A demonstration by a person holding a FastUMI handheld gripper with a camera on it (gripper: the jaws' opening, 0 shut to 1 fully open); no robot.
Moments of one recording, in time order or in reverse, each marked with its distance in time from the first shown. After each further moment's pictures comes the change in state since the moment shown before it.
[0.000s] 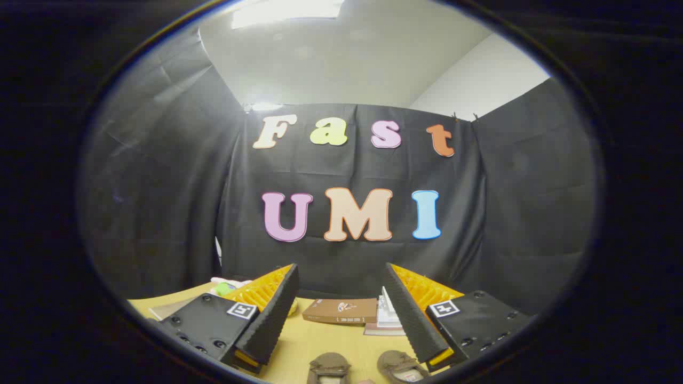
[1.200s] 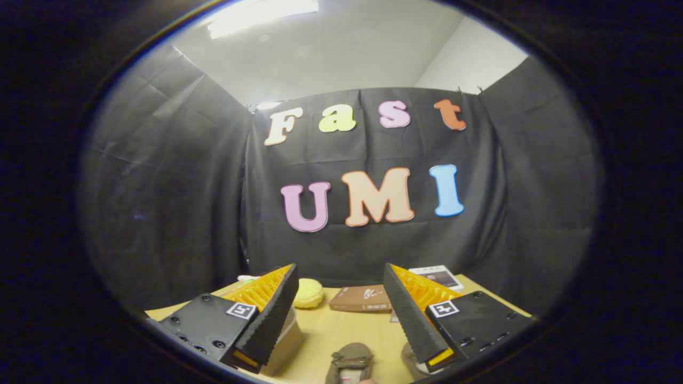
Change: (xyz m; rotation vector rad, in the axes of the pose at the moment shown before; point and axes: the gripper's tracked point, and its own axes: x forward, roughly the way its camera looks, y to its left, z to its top) arm -0.001 0.022 -0.040 0.152 0.121 0.154
